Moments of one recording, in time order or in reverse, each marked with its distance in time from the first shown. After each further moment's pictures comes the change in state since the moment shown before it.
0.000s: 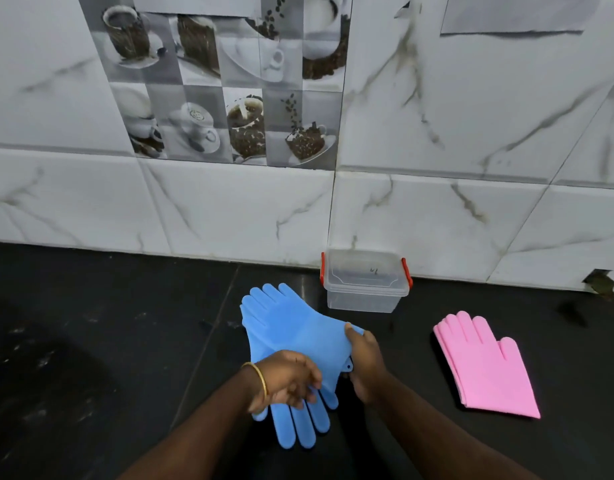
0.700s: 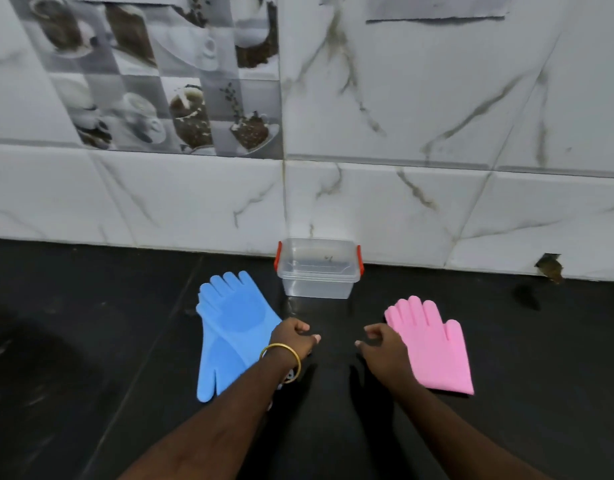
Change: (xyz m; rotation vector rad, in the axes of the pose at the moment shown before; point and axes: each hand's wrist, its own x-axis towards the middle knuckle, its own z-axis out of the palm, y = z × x) left_hand 0.098 0.013 0.109 0.307 0.688 0.175; right_hand 0.004 -0.024 -0.162 -0.826 0.199 -0.327
